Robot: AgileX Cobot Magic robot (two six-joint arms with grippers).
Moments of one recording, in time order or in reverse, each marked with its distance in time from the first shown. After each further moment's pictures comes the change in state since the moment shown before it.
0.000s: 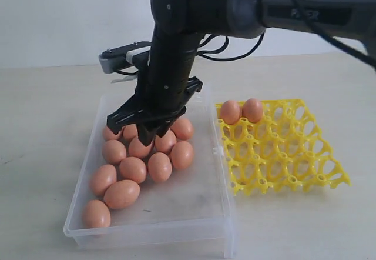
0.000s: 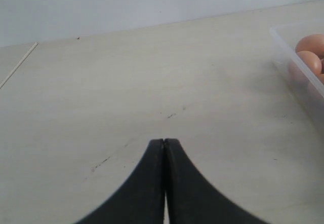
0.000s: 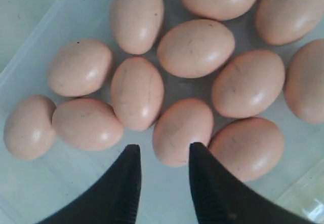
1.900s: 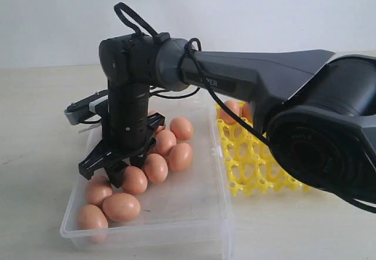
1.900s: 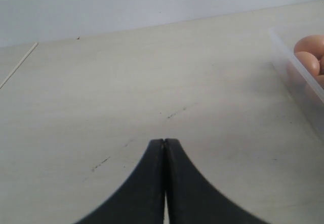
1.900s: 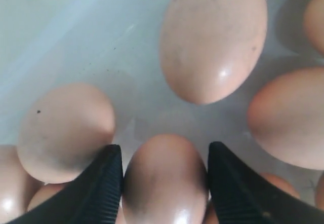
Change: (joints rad) left arm 0.000 0.000 0.000 0.000 0.000 0.000; right arm 0.096 0.312 -0.292 -0.008 0.114 -0.035
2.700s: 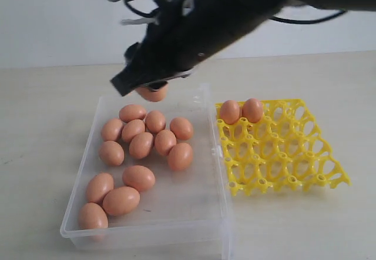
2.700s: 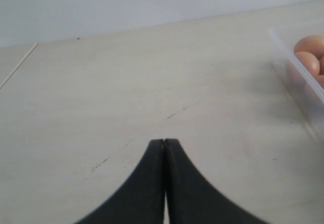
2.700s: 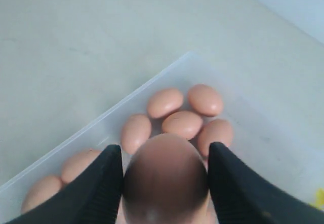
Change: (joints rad) left arm 0.000 0.000 0.000 0.000 0.000 0.000; right arm -0.075 -0.806 0.794 0.057 -0.742 -0.176
